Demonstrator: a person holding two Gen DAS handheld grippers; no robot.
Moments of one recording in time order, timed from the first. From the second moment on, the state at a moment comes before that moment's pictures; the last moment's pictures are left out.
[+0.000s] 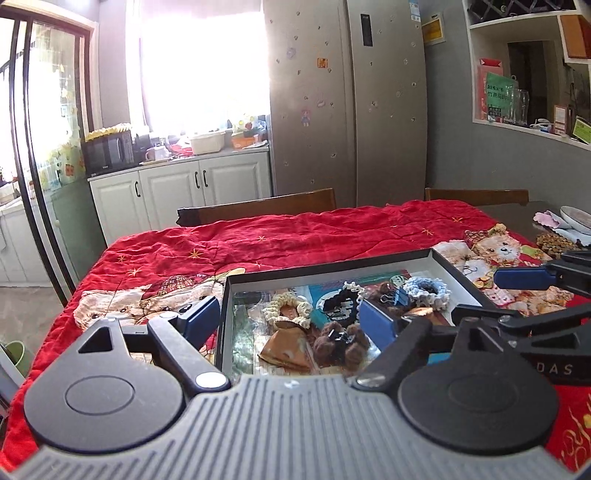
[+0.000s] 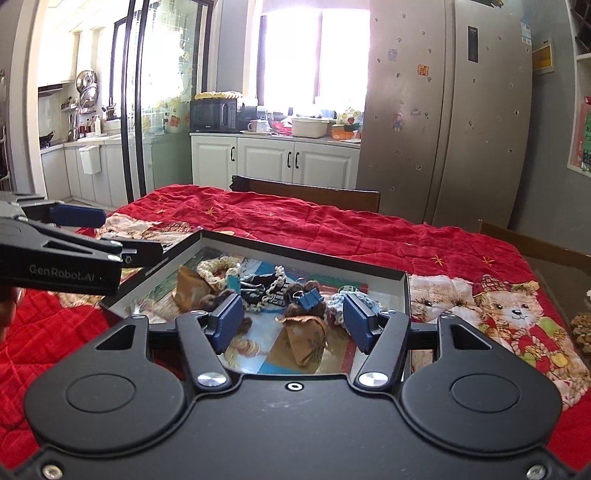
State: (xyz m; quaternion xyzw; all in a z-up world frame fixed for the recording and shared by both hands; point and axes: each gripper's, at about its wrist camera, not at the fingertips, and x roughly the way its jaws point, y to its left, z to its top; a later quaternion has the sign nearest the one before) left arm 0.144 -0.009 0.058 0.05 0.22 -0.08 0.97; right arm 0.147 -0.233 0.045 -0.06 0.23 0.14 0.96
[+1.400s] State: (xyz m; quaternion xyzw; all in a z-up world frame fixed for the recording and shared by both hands) left arm 0.027 0.004 0.033 0.04 0.27 -0.08 0.96; right arm 0.009 -0.258 0.041 -0.02 0.26 0.07 0.96
